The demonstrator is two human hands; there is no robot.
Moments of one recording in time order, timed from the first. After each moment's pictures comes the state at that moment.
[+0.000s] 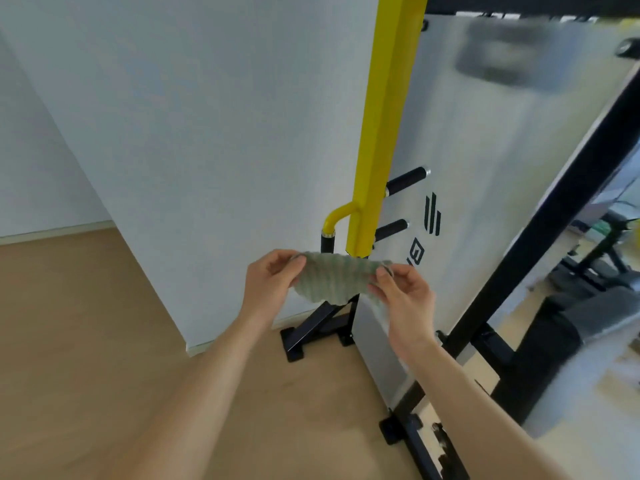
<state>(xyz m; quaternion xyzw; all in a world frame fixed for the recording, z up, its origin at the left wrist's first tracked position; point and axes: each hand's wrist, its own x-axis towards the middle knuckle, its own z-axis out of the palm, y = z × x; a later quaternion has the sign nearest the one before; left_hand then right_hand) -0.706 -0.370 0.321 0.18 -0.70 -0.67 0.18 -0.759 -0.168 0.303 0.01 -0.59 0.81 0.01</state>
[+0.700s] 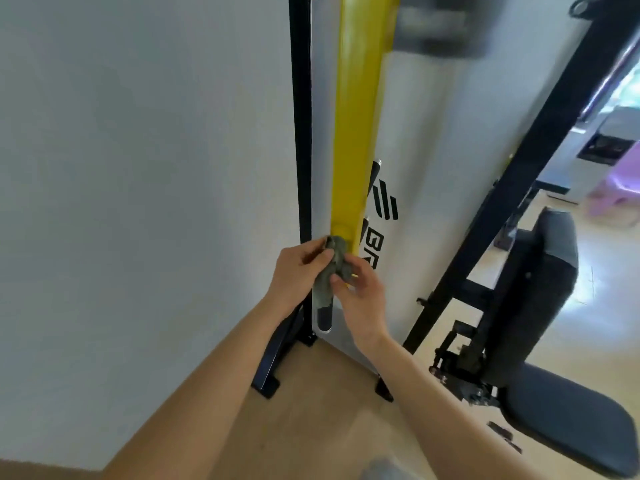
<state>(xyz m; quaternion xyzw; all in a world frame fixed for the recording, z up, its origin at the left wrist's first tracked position) -0.928 -0.439 0.306 -0.13 -0.77 -0.62 -0.08 -0.859 -0.324 0.276 -0.15 -0.70 0.67 0.19</state>
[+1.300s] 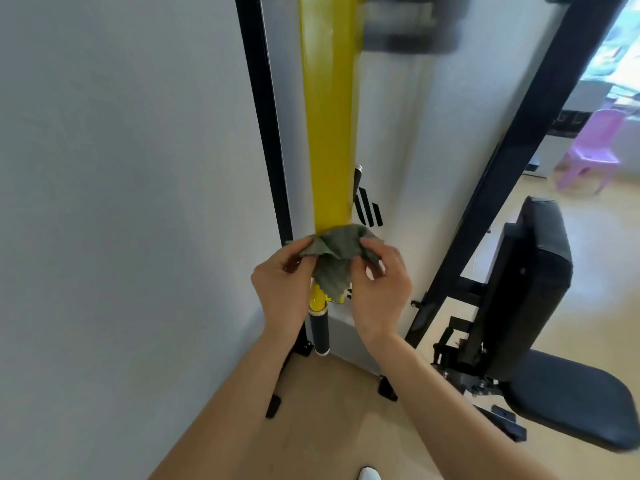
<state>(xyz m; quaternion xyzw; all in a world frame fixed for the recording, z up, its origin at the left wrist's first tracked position) -0.942 -0.407 0.324 -0.07 -0.74 -0.66 0.09 -0.893 -0.304 0.313 -0.19 -0.66 0.58 0.43</state>
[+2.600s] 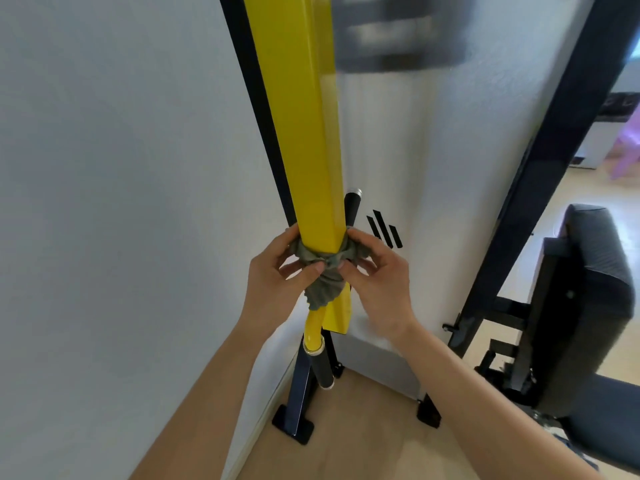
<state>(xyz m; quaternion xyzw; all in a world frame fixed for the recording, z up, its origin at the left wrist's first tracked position) -1.009 -0.424 0.362 -0.23 -0.77 -0.59 0.01 -0.946 -0.268 0.337 -0.04 -0.66 0.69 0.29</state>
